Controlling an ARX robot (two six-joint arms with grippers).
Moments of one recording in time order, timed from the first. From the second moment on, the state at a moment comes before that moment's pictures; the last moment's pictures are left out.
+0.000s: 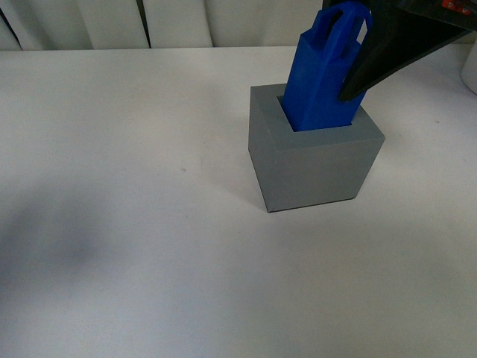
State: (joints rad) left arm 0.00 0.00 0.02 0.00 0.00 0.00; right arm 0.35 2.07 1.89 -1.26 -0.29 -1.43
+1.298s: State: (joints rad) left arm 0.00 0.00 0.02 0.00 0.00 0.00; right arm 0.10 1.15 0.69 0.16 -0.58 -0.41
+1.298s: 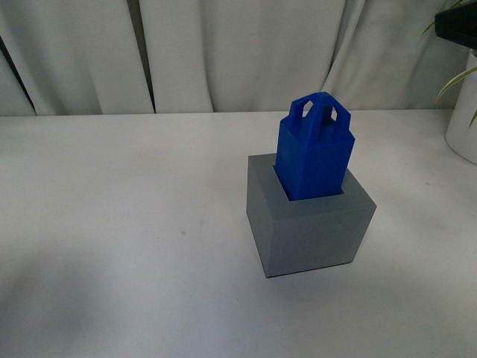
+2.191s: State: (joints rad) left arm 0.00 0.00 0.02 0.00 0.00 0.00; right arm 0.00 0.58 0.06 0.51 0.00 -0.01
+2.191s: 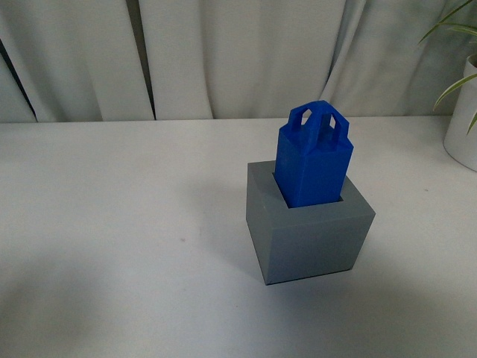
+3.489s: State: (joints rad) left arm 0.00 0.00 0.02 0.00 0.00 0.00; right arm 0.00 0.01 0.01 0.01 0.00 -0.01
